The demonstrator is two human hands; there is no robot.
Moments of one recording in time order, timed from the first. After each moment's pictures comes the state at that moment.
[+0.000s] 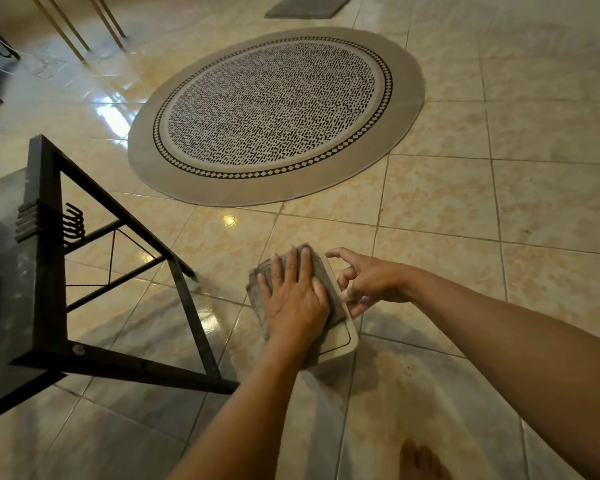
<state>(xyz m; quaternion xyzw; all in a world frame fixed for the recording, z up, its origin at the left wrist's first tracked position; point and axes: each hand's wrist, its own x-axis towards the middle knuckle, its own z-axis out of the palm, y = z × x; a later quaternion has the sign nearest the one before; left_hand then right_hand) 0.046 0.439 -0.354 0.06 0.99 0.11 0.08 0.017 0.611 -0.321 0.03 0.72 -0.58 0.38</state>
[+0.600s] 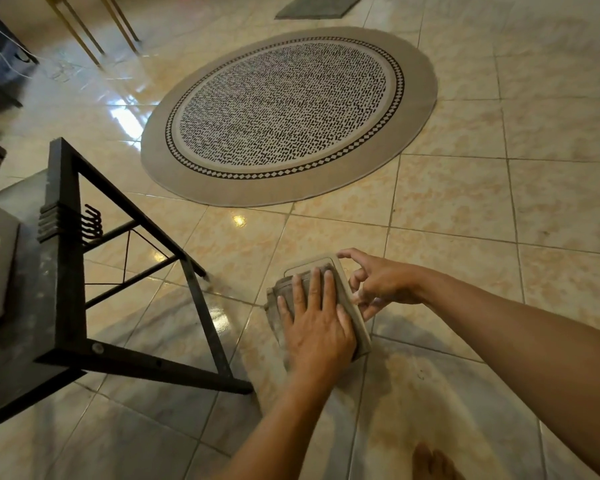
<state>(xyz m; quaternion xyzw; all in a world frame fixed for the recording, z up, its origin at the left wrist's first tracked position) 0.086 0.445 -0.354 0.08 0.99 0.10 0.09 0.015 0.608 -0.318 0.03 0.73 -0.57 0.38</state>
